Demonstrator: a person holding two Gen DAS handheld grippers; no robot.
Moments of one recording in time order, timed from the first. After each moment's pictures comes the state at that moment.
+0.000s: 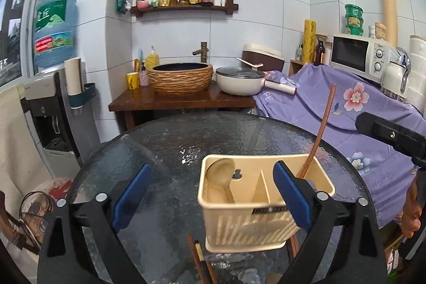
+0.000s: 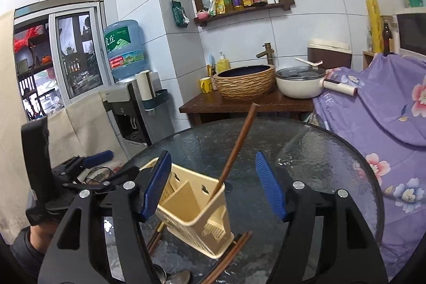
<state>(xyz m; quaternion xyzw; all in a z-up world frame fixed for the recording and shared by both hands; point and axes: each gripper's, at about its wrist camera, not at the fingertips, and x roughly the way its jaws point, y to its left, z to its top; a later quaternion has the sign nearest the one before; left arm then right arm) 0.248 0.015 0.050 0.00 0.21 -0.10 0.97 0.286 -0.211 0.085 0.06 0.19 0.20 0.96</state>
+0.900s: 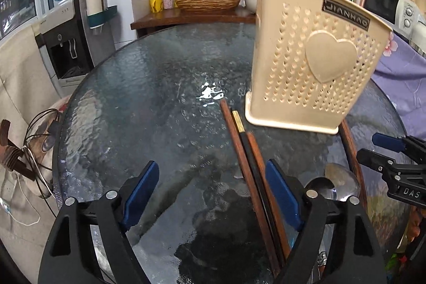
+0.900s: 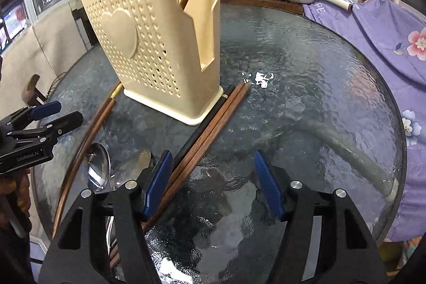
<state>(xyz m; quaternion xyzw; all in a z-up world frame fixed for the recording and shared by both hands) 0.220 0.048 -0.080 0.01 0.38 -0.04 0.92 0.266 -0.173 -0.090 -0.02 0.41 0.13 0.90</state>
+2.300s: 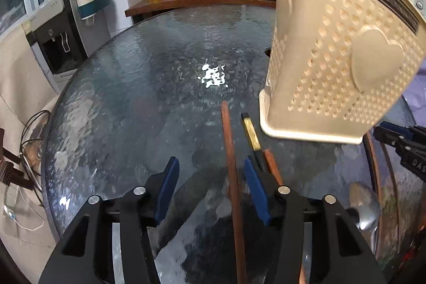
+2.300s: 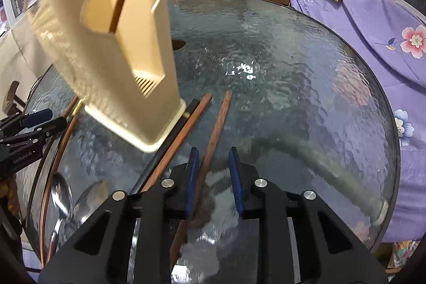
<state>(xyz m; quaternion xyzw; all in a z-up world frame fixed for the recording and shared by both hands) 0.274 0.054 -0.094 0.02 0.43 -0.03 0.90 0.322 -0.184 -0.090 -0.03 0.44 0.09 0.89</state>
